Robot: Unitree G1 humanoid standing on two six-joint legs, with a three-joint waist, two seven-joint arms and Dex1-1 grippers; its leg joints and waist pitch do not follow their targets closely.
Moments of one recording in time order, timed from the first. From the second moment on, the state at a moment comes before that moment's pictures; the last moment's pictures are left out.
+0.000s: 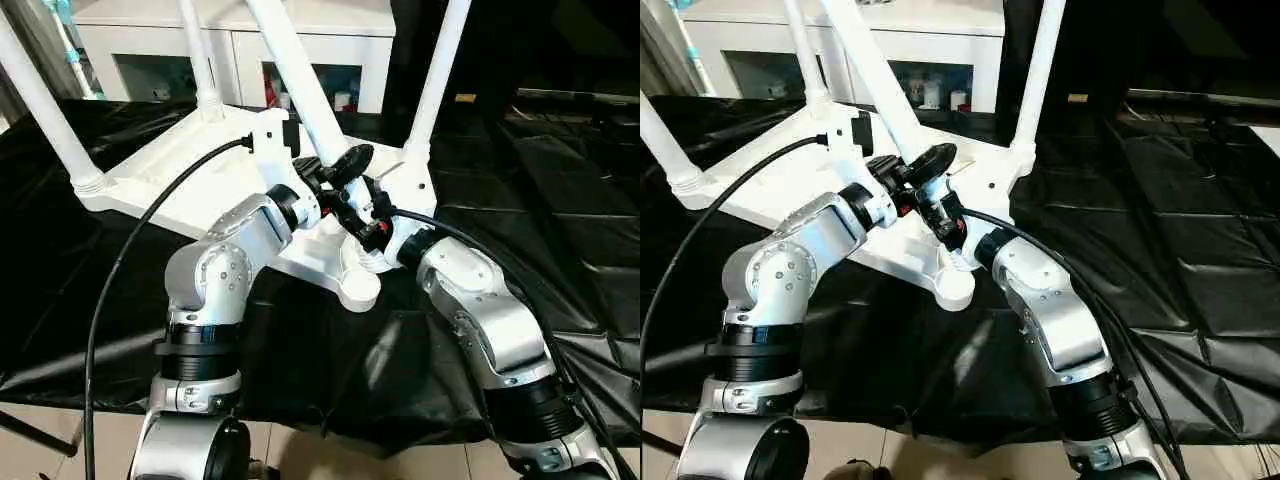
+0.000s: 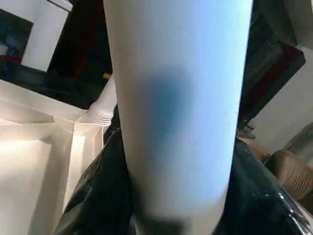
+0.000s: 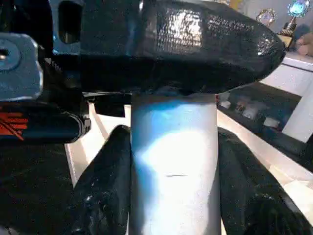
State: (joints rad) left arm -0.68 -0.07 0.14 0.04 -0.53 0.74 -0.27; right arm -0.46 -0.16 0.20 -0.06 0.10 0.37 0.36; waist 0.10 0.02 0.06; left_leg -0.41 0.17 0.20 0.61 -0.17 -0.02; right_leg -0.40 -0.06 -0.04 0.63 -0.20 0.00
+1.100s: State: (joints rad) left arm -0.70 0.26 0.06 0.00 -0.69 0.90 -0.75; right arm -0.52 -0.48 0.05 -0.07 0.56 0.75 0.96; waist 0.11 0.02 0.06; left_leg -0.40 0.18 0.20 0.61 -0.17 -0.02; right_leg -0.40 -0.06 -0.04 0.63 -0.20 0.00
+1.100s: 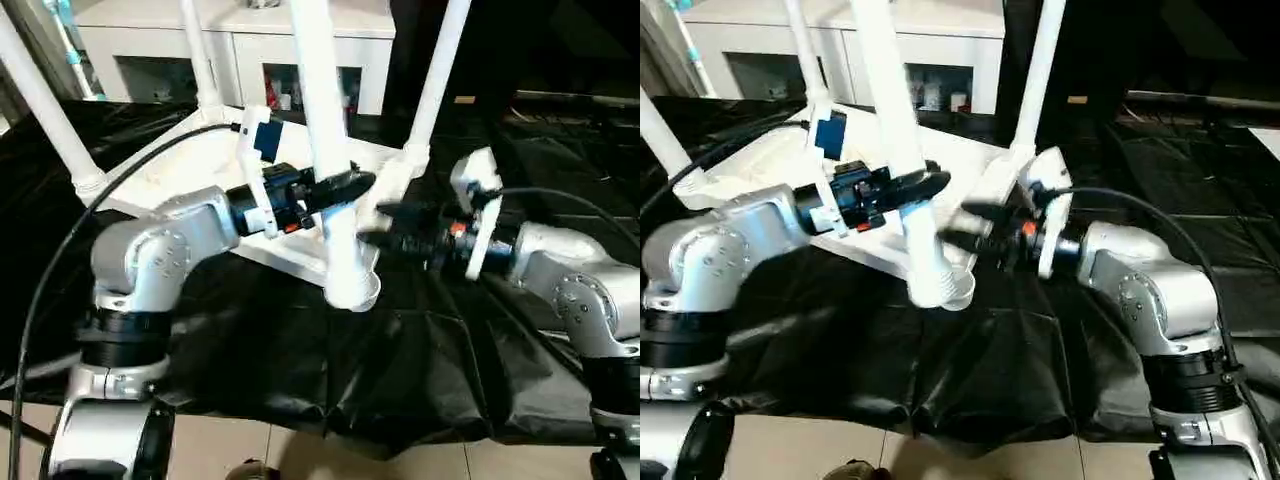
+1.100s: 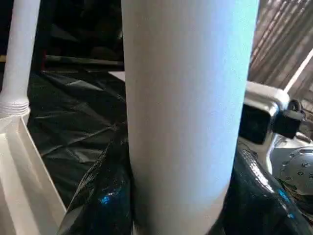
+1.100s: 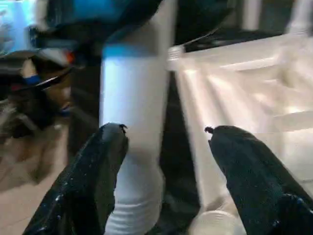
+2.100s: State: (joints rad) left arm -0.70 0.31 0.00 -0.02 -0.70 0.76 -1.00; right arm -0.55 -0.44 0.12 -0.07 0.63 0.82 1.03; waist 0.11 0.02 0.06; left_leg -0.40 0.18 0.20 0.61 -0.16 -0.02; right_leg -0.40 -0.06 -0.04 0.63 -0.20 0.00
